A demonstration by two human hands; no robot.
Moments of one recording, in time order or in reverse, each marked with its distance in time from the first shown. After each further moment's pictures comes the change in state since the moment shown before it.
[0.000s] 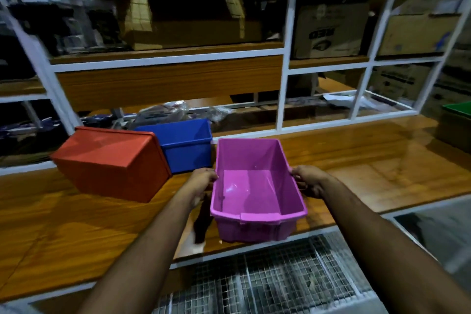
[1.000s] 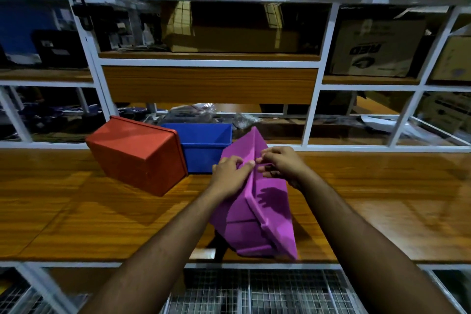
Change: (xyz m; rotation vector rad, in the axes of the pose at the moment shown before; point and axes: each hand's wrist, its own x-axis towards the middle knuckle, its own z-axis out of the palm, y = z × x) left_hand -0.019 0.043 0.040 0.626 0.312 0.331; right_hand -0.007 -0.079 0.089 -0.140 -0.210 -0.421
